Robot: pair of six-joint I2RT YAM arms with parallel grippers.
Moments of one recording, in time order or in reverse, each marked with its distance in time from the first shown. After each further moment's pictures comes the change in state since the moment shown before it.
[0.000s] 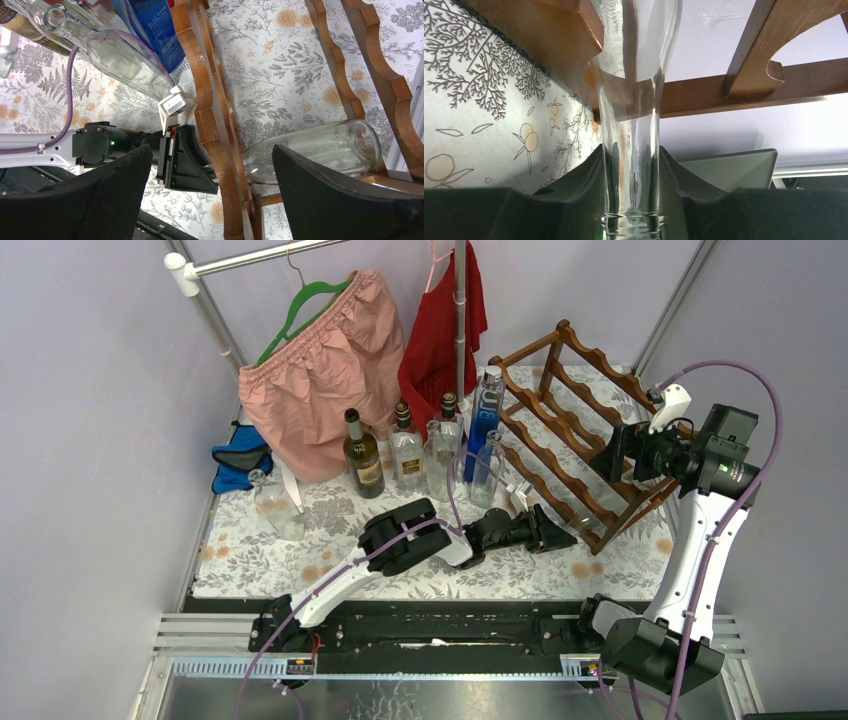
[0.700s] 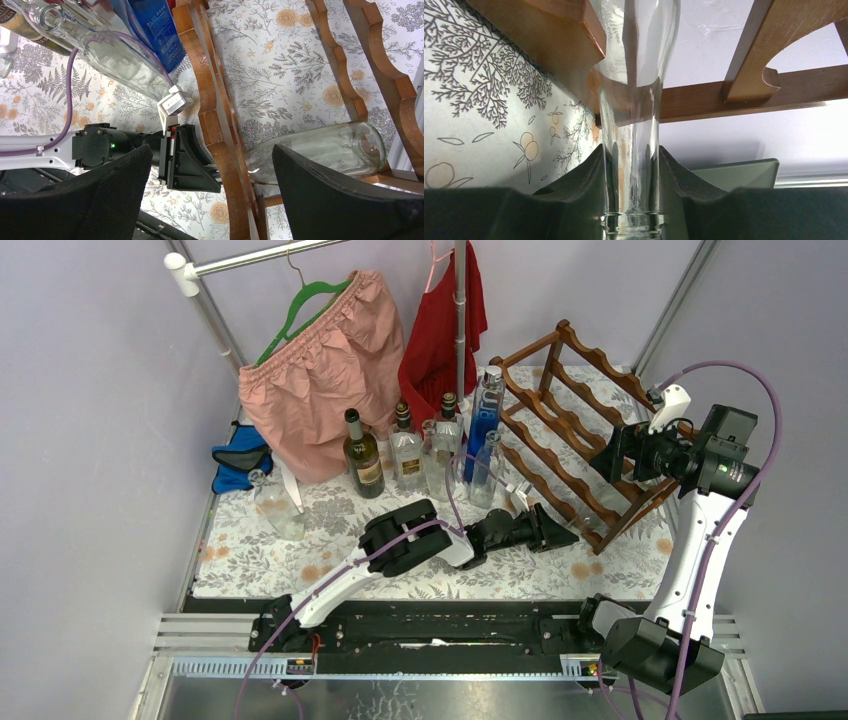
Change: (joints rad) left arm -0.001 0.002 0.013 -0.012 -0.047 0.000; right arm 0.000 0.000 -0.007 0.006 0.000 -0.001
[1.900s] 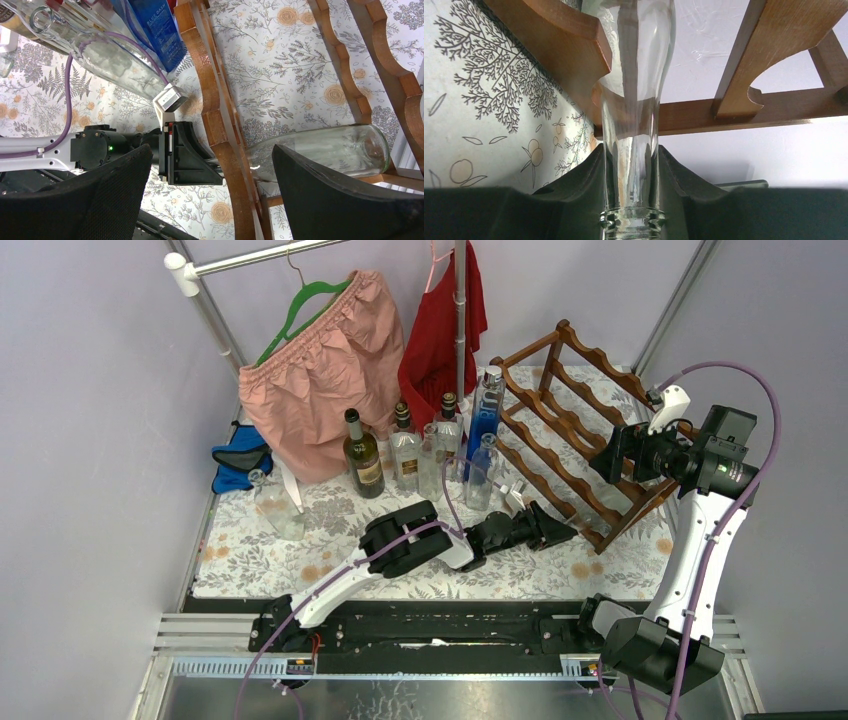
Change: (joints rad) left arm -0.007 0.000 -0.016 0.029 -0.106 -0.048; right arm 0.000 0.000 -0.006 0.001 0.000 0.000
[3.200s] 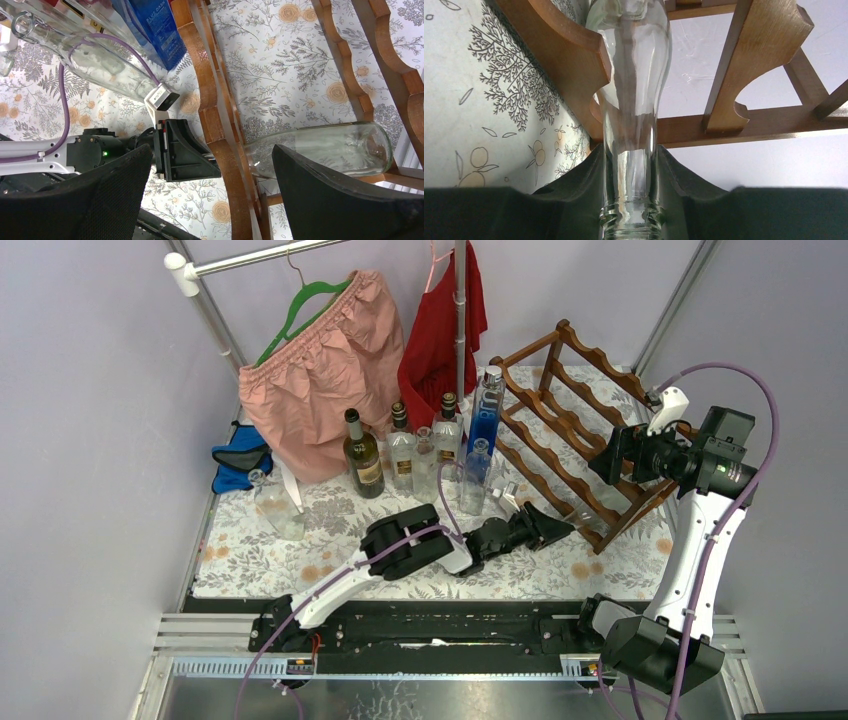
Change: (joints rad) left arm -0.018 -0.002 -0.038 0.070 -0.124 -0.041; right arm 0.000 0.000 -0.010 0.000 0.000 0.000
